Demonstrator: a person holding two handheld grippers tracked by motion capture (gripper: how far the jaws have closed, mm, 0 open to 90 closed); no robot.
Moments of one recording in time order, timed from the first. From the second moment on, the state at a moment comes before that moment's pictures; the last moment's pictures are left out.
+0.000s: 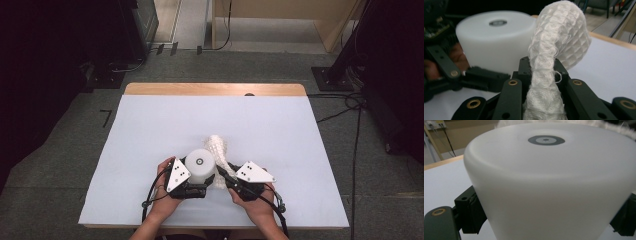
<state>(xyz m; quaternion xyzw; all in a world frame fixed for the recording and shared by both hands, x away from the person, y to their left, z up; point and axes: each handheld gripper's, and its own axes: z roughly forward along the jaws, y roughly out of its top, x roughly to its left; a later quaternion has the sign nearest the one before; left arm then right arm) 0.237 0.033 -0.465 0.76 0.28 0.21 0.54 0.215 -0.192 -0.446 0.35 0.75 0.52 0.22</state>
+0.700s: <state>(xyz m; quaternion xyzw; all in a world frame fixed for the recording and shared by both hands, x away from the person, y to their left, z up) 0.248 0.034 -0.483 0.76 0.30 0.23 0.52 0.219 -0.194 -0.452 0.36 0.75 0.51 0.22</state>
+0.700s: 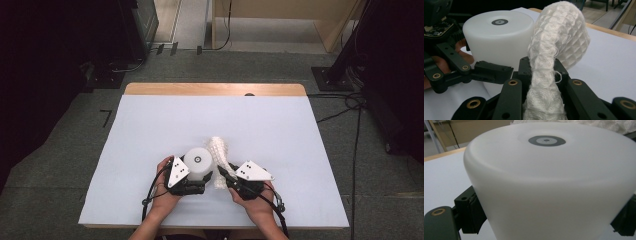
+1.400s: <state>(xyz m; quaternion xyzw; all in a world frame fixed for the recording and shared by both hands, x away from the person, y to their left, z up) 0.238 0.033 -0.472 0.74 0.33 0.23 0.54 0.222 -0.197 -0.457 0.37 0.75 0.50 0.22</state>
